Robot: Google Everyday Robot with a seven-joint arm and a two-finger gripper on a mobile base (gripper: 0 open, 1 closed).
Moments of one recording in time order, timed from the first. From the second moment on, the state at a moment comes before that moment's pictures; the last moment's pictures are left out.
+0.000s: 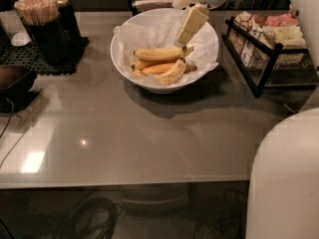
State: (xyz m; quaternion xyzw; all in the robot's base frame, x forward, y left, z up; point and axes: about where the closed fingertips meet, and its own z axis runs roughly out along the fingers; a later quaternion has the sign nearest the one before) arm 0.677 -0.050 0.982 -0.69 0.65 0.09 0.30
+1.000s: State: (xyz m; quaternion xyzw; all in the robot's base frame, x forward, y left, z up) arm 0.718 0.007 0.936 -0.71 0.63 0.13 0.29
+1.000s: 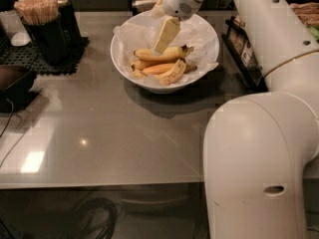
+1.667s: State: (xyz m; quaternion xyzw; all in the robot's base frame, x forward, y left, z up) arm 0.729 0.012 0.907 -0.70 0.64 0.15 0.27
